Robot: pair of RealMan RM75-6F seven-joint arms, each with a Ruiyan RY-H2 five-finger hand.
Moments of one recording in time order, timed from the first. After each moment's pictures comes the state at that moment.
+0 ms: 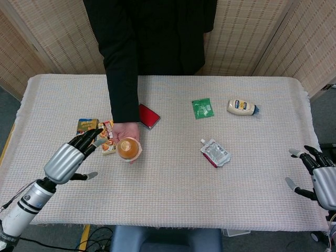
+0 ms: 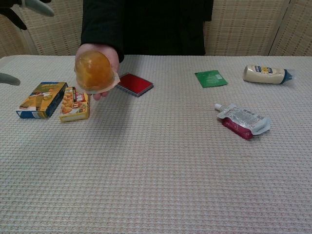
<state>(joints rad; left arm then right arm) -0.50 -1.02 -0.16 -1.77 1.72 1.17 0.00 0.06 -0.95 0.05 -1.72 -1.59 1.55 0.15</state>
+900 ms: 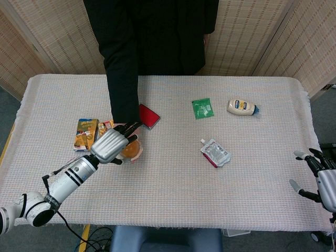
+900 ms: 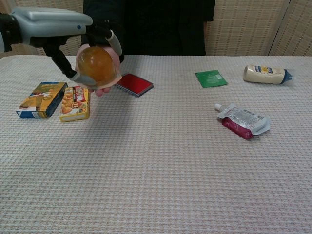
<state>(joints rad) -0.82 -1.17 -0.23 -1.72 1.37 0.81 0.28 0.04 -0.96 0.05 -1.69 -1.57 1.55 0.18</state>
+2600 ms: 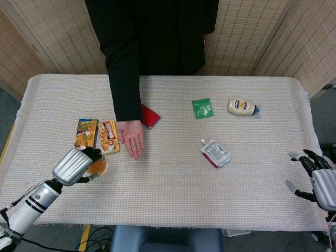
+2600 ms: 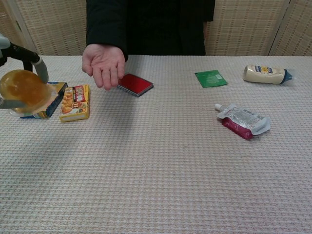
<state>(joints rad) -0.59 -1.06 0.01 -1.71 1.62 1.13 0.18 0.06 -0.96 0.04 -1.68 -1.58 1.51 0.18</state>
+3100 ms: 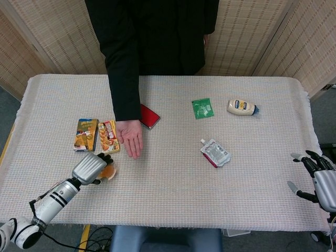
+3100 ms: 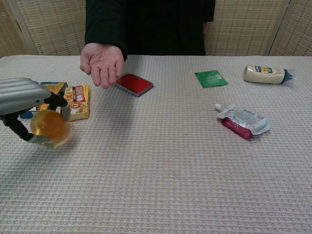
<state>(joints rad) -0.63 -1.31 0.00 -1.50 1.50 0.97 0.29 0.05 -0.96 0.04 -1.68 -1.57 1.52 0.18</state>
